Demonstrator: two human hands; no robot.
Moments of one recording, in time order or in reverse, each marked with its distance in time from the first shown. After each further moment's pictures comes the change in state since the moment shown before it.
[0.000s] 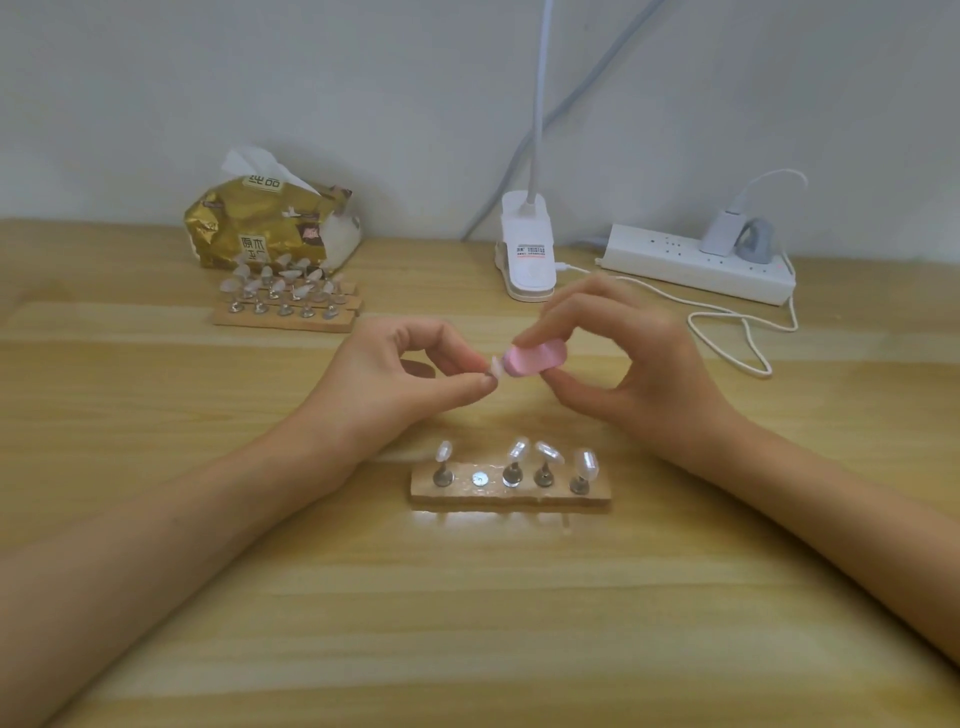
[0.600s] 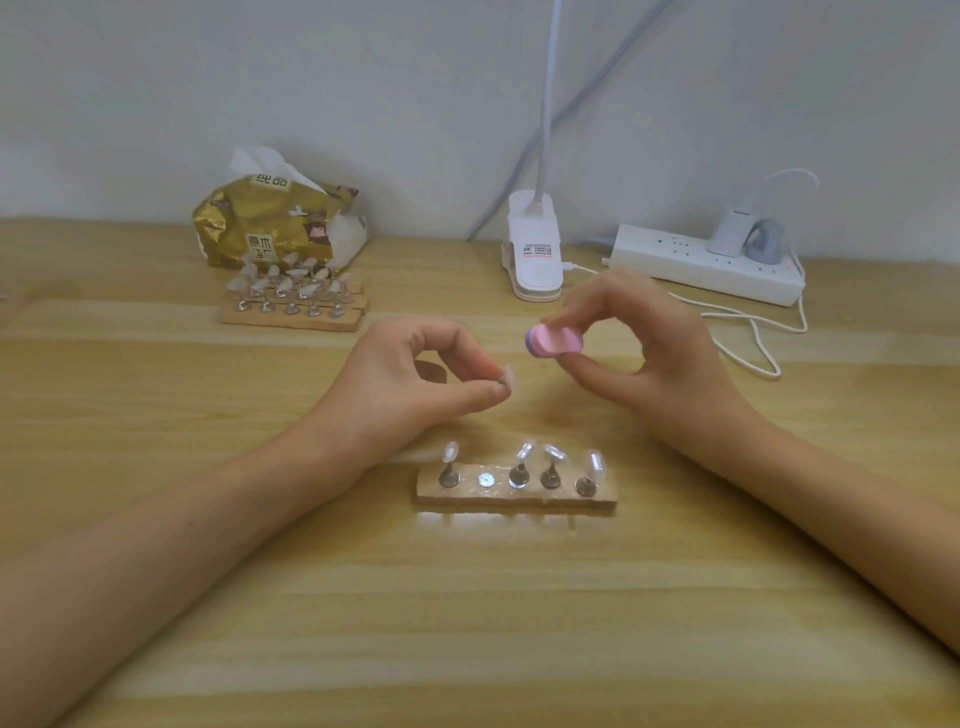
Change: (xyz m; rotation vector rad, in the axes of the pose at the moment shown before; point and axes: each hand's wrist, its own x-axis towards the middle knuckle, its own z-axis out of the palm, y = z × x) left_hand -0.001 0.003 0.002 0.021 0.001 0.011; right_hand 0.001 0.006 -0.003 0.064 0.039 0.073
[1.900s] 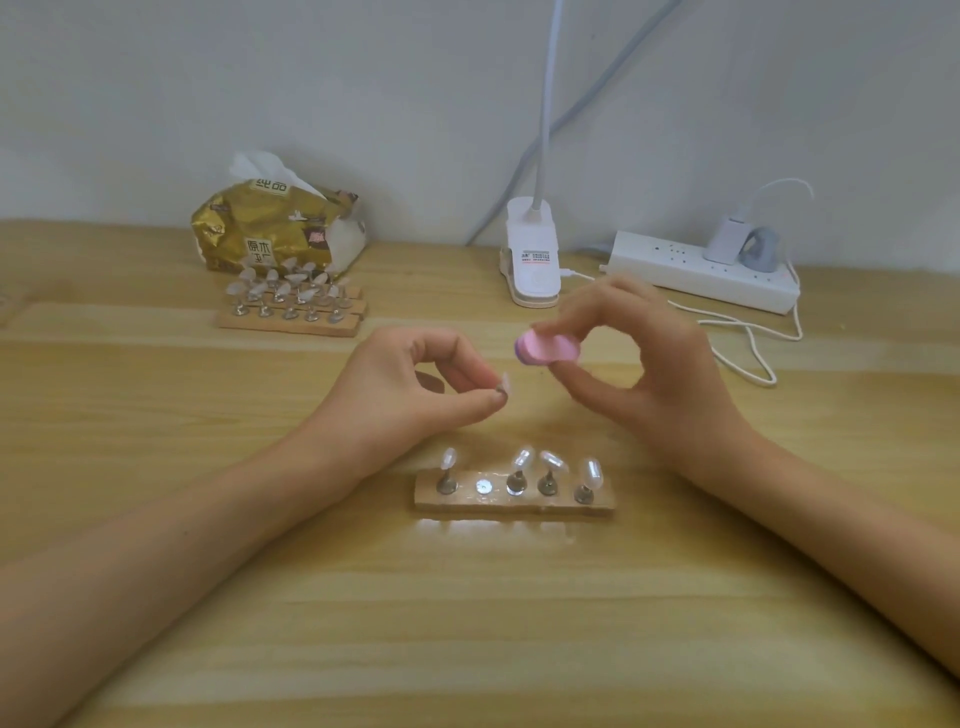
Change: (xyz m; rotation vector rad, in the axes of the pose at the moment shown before) left_hand -0.002 -0.002 -0.001 0.019 -0.002 -0.022; right_hand -0.002 -0.008 0.001 -0.084 0.022 -0.060
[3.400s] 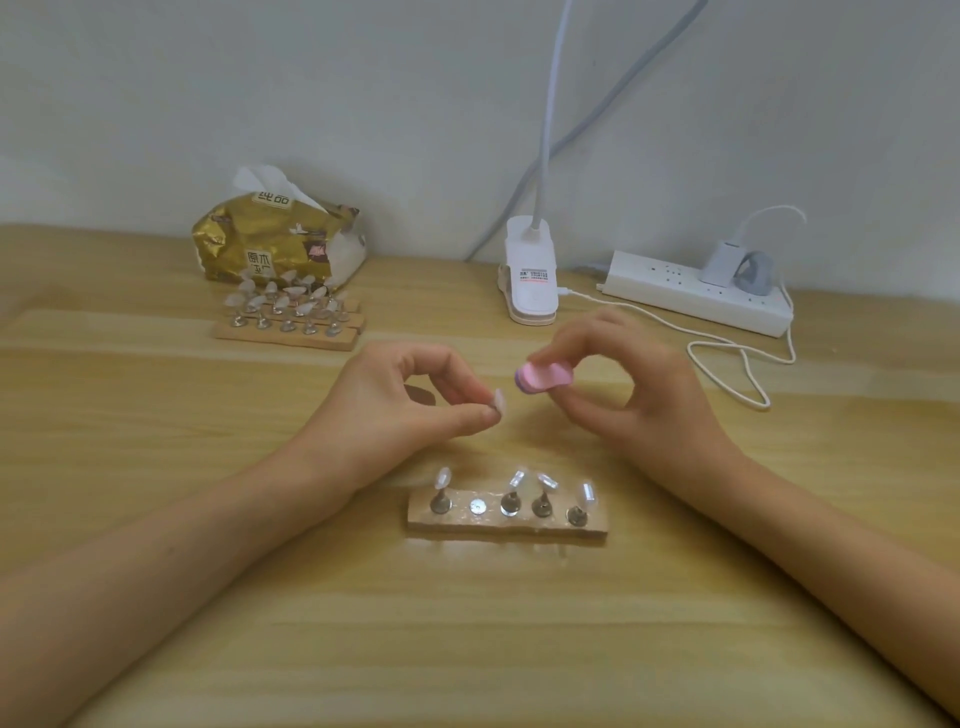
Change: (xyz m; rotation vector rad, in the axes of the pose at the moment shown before) left_hand 0.001 0.001 -0.001 -0.015 0.016 -0.033; right_hand -0.001 0.002 0.001 0.035 -0.032 0.089
